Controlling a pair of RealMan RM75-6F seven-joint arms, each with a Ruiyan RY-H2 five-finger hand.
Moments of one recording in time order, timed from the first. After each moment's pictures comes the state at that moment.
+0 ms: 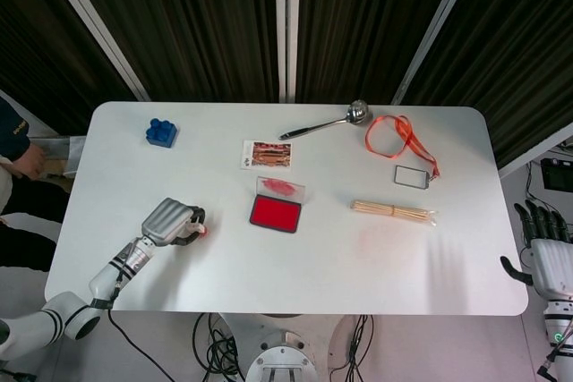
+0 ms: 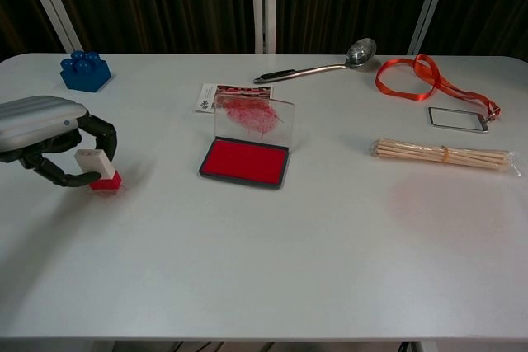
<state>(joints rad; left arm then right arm) -0.60 -1.59 0.10 -1.07 1.58 1.10 -0.21 0.06 -1.15 0.07 -1.50 -1.41 1.41 -0.01</state>
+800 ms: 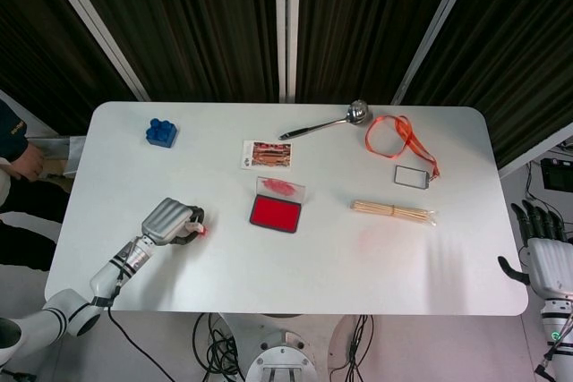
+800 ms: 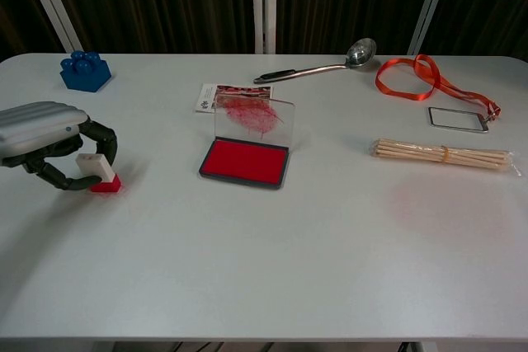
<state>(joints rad) -0.59 -1.64 0.10 -0.94 1.62 1.10 -0.28 0.07 -1.15 0.07 -1.52 -1.39 1.39 -0.04</state>
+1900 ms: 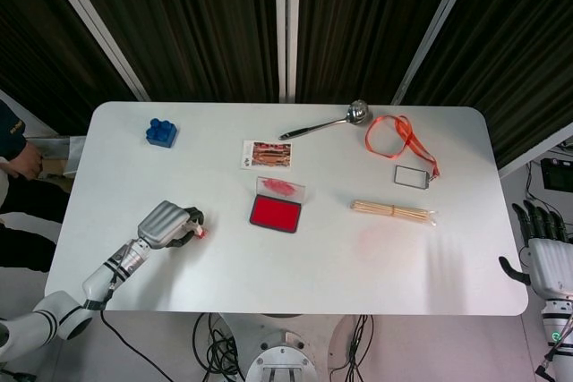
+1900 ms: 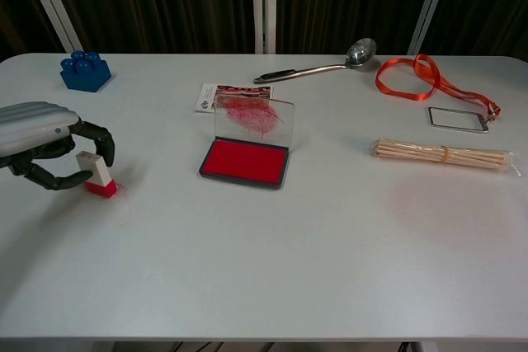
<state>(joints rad) -0.58 -1.59 0.11 -1.00 1.65 1.12 -0.28 0.06 -1.15 0.07 -1.53 -1.39 1.40 -0.05</state>
